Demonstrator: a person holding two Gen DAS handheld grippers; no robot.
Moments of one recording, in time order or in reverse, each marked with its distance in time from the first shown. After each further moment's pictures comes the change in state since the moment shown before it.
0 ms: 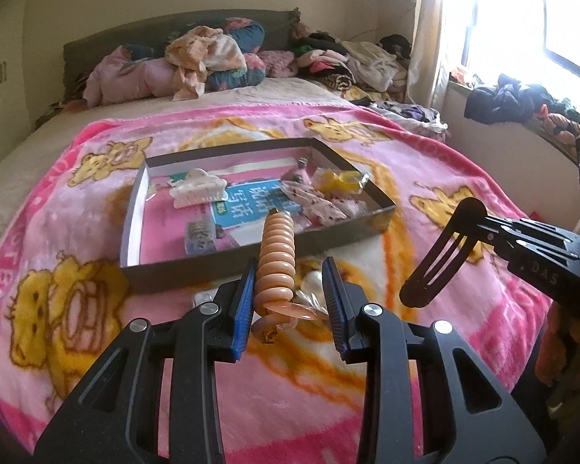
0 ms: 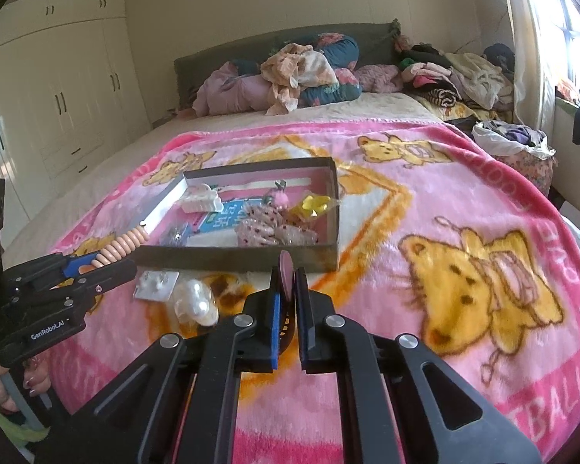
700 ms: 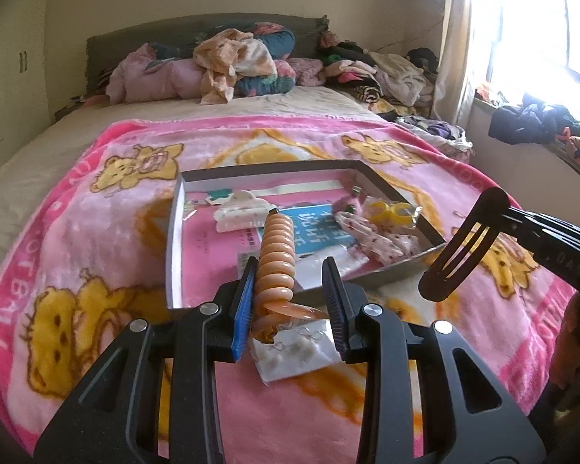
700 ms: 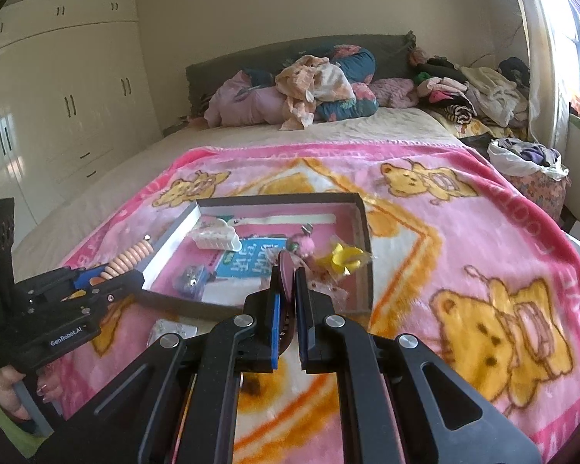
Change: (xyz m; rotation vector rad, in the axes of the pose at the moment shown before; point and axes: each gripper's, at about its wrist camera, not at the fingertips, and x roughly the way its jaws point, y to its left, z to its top) left arm 0.011 0.042 0.024 -0.053 -0.024 0.071; right arm 0.029 0.024 0.049 -0.029 -0.032 0.037
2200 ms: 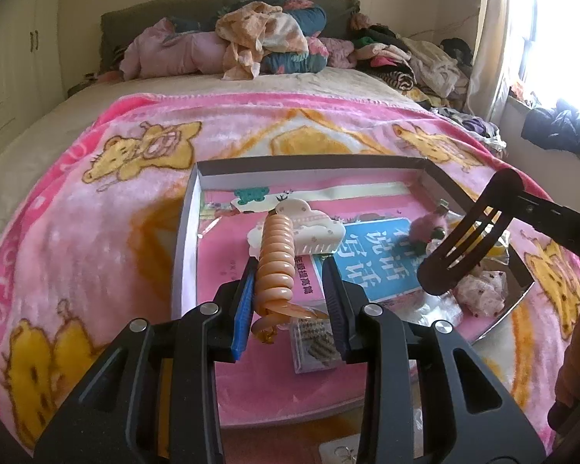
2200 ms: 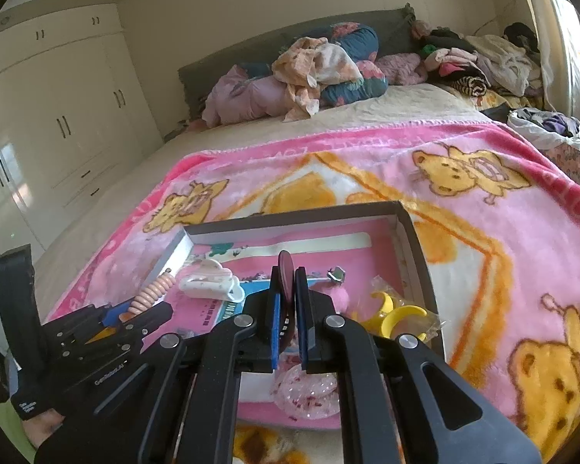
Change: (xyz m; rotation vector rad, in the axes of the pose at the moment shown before) left arm 0.095 0.045 0.026 -0.053 0.074 0.063; right arm 0.115 -0.008 0.039 0.107 0.047 0.053
